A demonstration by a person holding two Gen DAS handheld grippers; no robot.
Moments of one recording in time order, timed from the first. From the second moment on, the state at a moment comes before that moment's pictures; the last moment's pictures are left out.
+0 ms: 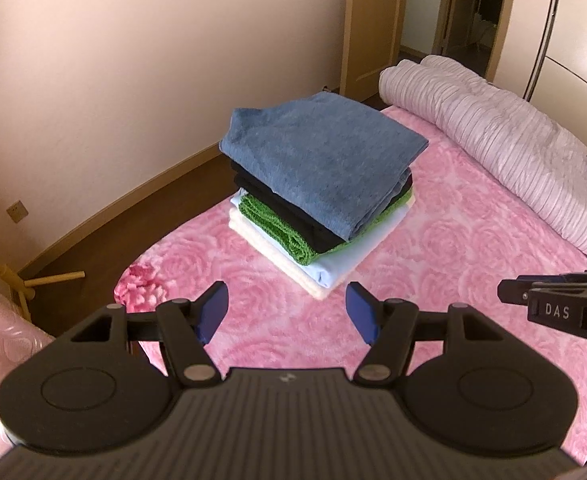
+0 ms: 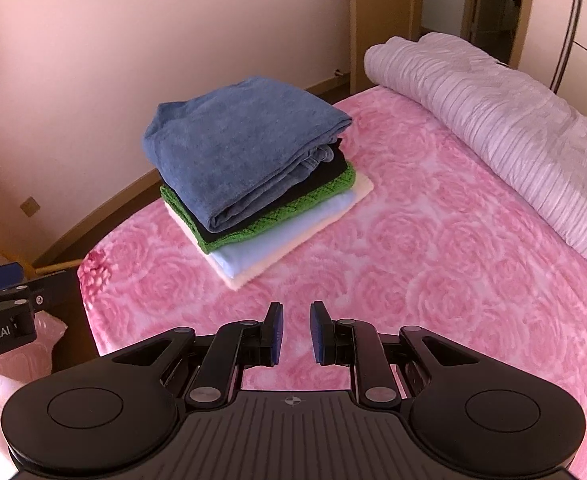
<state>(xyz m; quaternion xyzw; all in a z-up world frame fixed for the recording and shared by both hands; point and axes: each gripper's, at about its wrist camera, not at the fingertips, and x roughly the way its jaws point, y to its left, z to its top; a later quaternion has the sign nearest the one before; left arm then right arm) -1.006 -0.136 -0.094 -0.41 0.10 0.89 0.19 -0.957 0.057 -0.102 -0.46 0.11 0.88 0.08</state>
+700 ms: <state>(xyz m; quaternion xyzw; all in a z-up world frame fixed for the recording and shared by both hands) -1.038 -0.114 -0.114 -0.44 0.09 0.88 0.17 -0.998 0.077 -0.121 -0.49 0.11 0.86 0.04</state>
